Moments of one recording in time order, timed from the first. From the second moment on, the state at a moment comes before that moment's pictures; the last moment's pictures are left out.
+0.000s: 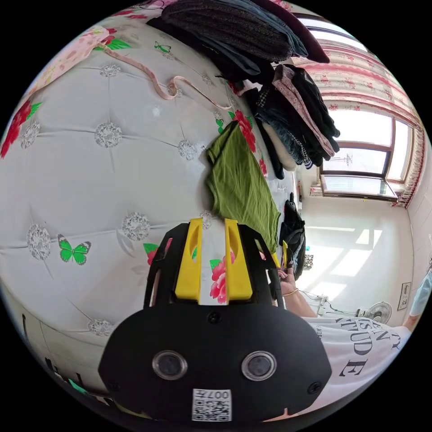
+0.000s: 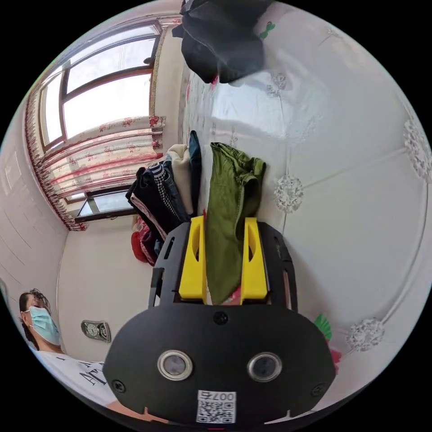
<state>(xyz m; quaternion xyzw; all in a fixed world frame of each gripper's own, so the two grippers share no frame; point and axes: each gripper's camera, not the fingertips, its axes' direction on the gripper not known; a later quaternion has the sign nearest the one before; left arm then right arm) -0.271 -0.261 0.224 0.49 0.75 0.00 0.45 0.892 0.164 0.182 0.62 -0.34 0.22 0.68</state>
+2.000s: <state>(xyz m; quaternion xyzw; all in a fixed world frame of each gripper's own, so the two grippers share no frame) -0.515 -0.133 -0.004 0.80 0.56 0.19 0.09 0.401 -0.108 -0.132 0.49 -0.15 -0.32 0.80</state>
